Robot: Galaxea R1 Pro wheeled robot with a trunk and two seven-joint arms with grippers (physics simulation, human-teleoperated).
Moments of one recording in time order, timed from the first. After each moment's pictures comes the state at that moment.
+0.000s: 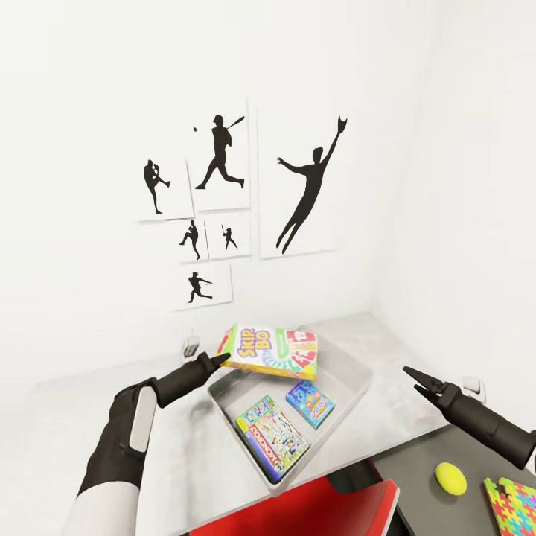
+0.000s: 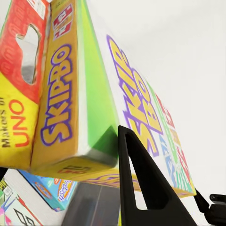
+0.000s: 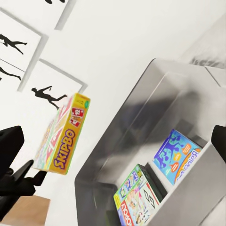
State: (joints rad) left arm -0.55 -0.17 0.40 -1.14 0.28 0.86 -0.72; right arm -0.21 -0.19 -0.53 -1.55 -0.77 0.99 0.57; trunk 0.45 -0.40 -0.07
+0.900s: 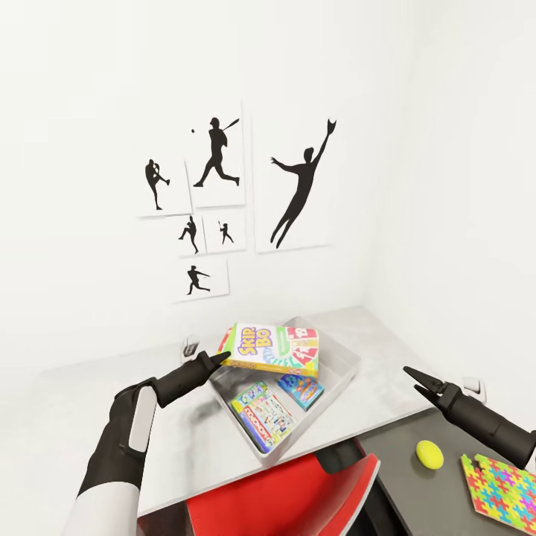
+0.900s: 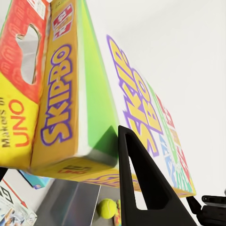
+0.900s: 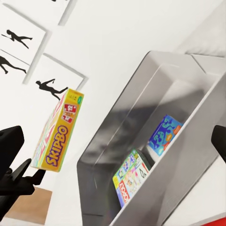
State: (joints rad) left arm -0.55 -0.17 0.39 -1.15 0.32 0.86 -0.73; right arm -0.21 -0.19 -0.54 -1.56 -0.77 1.00 0.57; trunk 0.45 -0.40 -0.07
